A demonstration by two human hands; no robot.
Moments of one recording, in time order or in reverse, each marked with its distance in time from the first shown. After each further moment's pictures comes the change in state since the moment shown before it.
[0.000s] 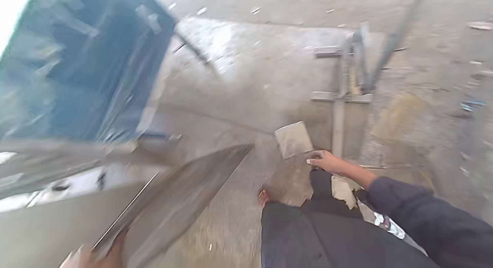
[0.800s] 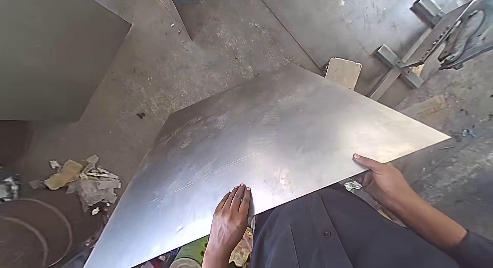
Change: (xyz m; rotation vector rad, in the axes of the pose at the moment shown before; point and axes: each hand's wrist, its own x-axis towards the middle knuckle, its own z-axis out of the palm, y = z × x) left_hand -0.417 -0.301 0.055 -0.364 -0.416 0.594; right_hand -0.213 0.003 0.464 0.612 0.545 0.339
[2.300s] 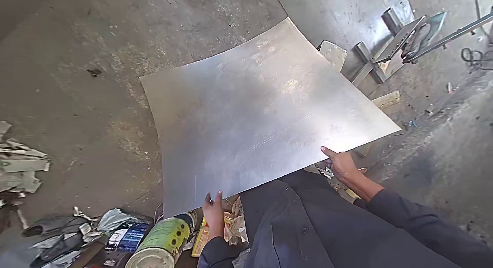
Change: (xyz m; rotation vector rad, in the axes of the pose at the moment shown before) left_hand -0.301 -0.029 0.220 -1.008 -0.057 -1.504; right_hand -0.028 0.240 -0.041 -0.333 0.090 -0.097
